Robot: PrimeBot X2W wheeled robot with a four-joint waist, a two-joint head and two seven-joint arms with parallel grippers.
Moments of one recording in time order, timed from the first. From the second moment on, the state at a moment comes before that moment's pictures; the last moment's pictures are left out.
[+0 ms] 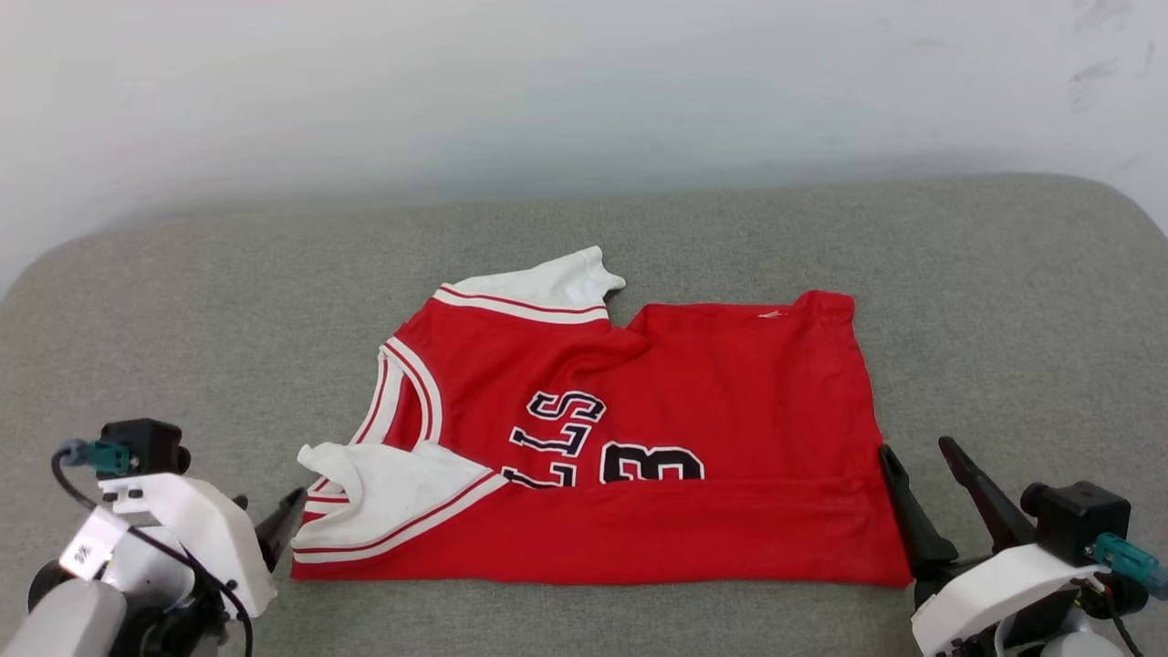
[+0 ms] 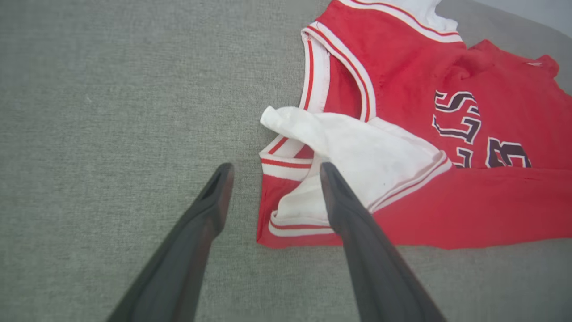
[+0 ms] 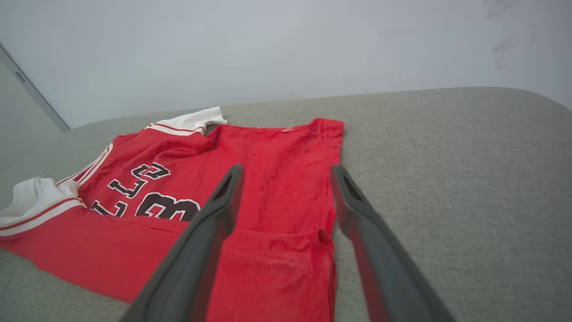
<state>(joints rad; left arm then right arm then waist) -0.19 0.56 -0.26 0.24 -0.84 0.03 0.39 -0.07 -0.22 0.14 0.24 0.38 0.13 -0.16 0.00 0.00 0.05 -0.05</state>
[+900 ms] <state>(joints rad) -0.25 0.55 -0.33 0.20 -0.93 0.10 0.69 -0.12 -0.23 0.07 0.21 0.46 0.13 -0.08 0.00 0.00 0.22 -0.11</state>
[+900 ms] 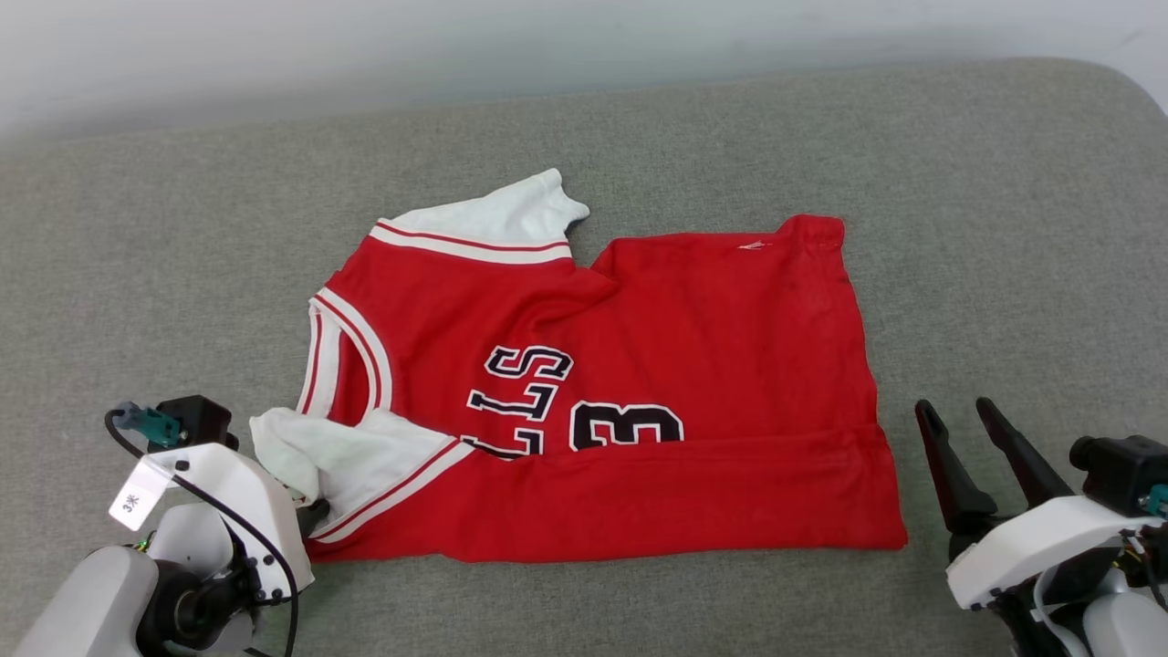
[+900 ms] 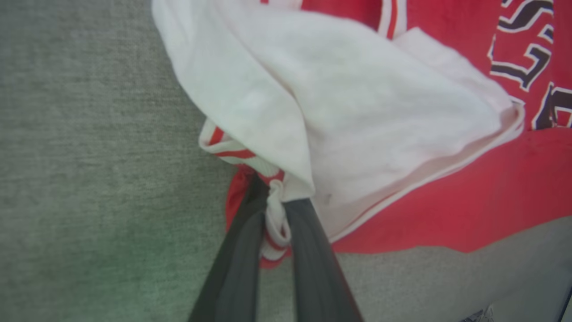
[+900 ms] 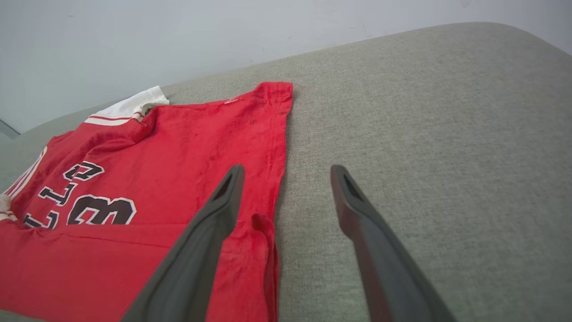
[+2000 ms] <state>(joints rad) -0.19 0.53 -0.35 0.02 -0.84 0.13 0.53 -0.23 -0.40 0.31 0.31 0.70 0.13 0.56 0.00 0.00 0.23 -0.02</state>
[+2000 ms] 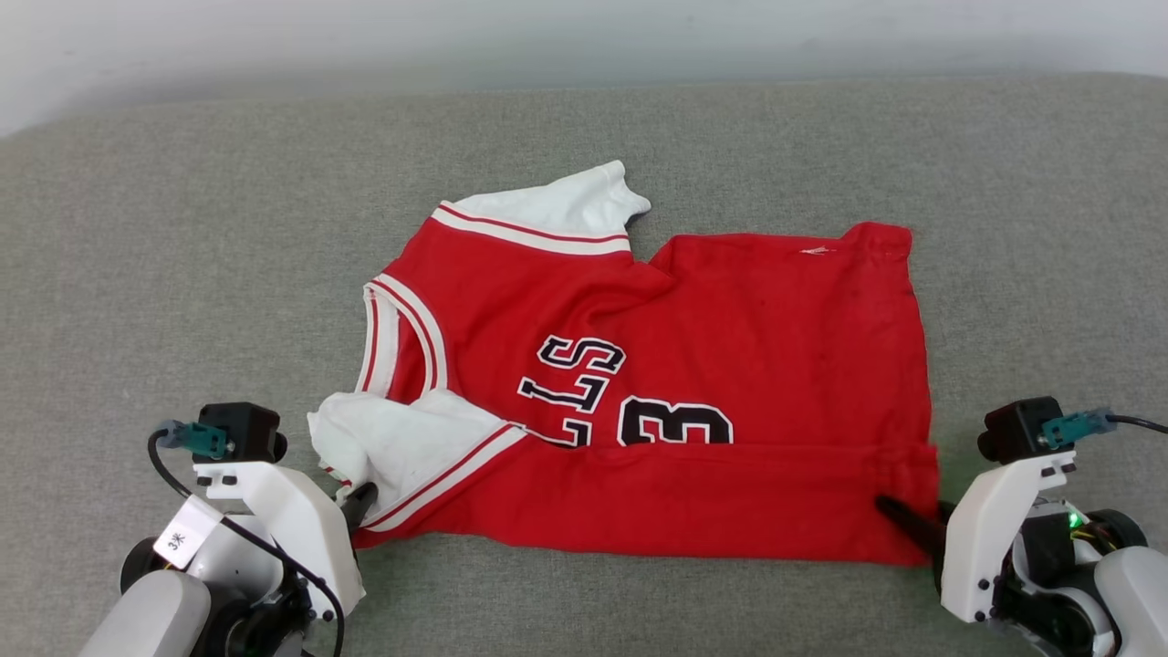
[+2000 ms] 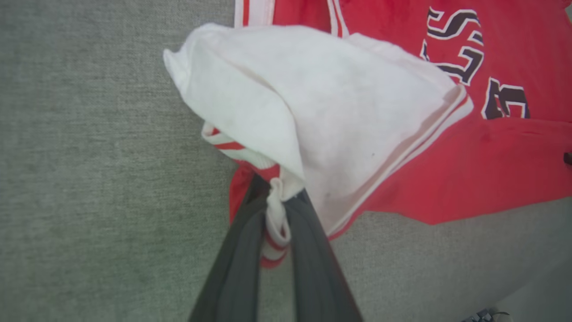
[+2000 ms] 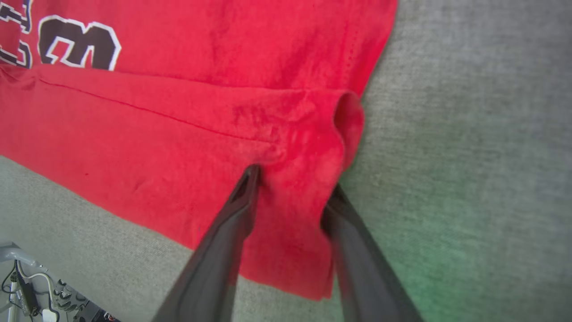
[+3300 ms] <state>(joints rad) 0.09 0.52 -0.34 0.05 -0.92 0.14 0.44 0.04 -0.37 0.28 0.29 0.72 0.13 0.37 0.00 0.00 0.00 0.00</state>
